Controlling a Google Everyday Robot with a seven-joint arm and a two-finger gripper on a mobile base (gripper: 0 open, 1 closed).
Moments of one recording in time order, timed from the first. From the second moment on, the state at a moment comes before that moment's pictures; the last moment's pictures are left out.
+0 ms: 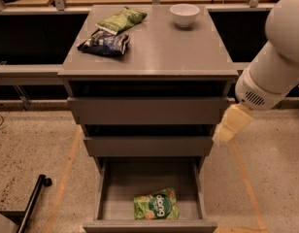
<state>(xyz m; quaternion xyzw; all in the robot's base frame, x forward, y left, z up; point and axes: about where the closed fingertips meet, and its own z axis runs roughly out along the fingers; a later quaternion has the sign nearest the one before) 0.480 -0.210 0.865 -0.45 0.88 -0.04 0.16</state>
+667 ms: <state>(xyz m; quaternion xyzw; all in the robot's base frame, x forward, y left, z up) 0.476 -0.206 0.848 -0.42 0.90 -0.04 0.14</state>
